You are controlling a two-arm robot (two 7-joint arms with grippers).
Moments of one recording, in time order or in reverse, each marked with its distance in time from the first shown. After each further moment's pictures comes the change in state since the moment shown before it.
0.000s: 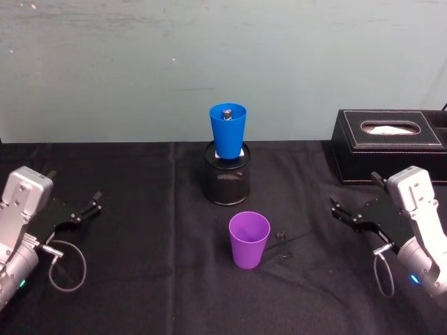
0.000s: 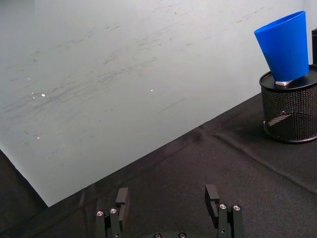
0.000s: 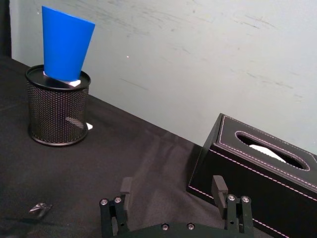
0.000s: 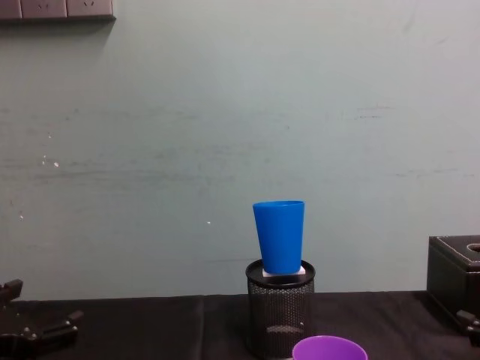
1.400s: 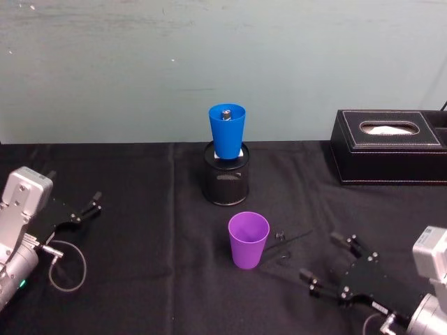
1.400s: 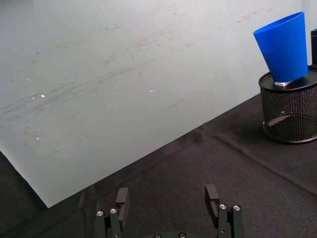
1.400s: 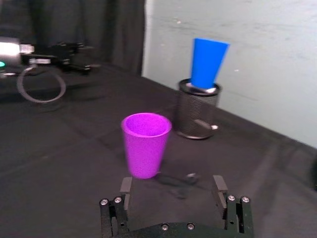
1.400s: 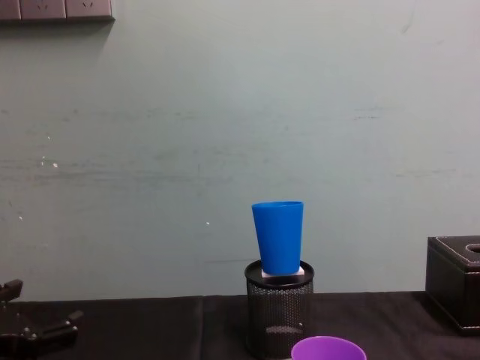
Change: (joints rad) left arm 0.000 0.000 0.000 0.000 0.000 0.000 0.000; right arm -0.232 0.119 0.055 -0.170 0.195 -0.140 0.420
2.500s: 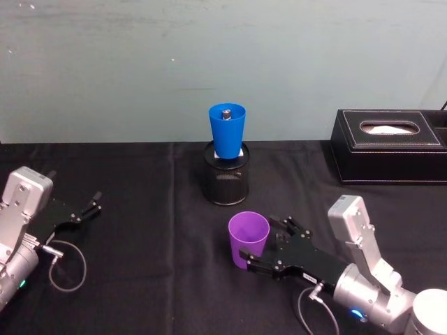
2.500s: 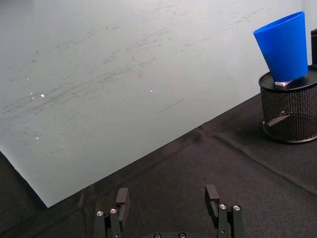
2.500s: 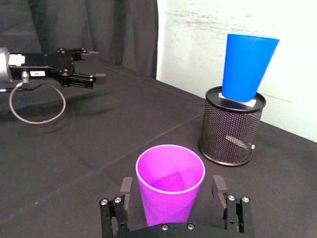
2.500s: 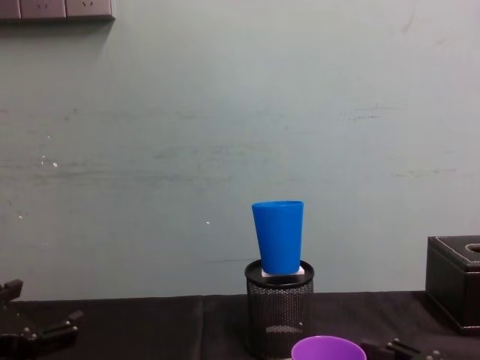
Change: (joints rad) left arm 0.000 0.000 0.000 0.000 0.000 0.000 0.000; right arm 0.215 -0.258 -0.075 0.175 -0.108 0.135 0.052
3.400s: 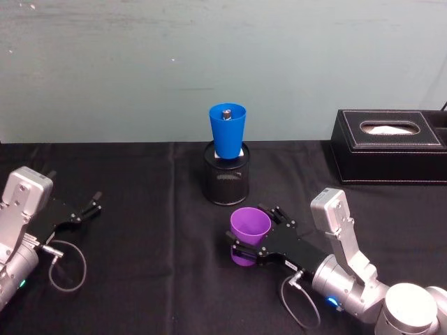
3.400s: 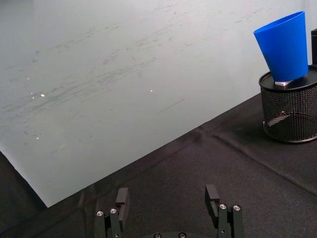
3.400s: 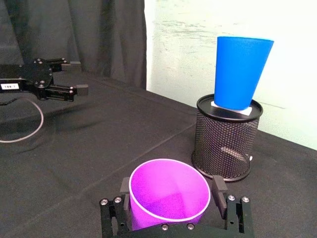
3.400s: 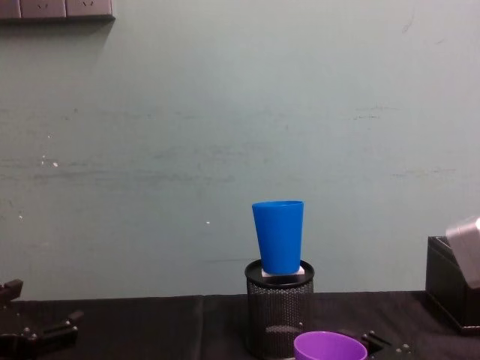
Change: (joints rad) left arm 0.000 0.000 0.000 0.000 0.000 0.000 0.000; right arm 0.063 -0.140 0.031 0.160 -0.060 -0.070 0.002
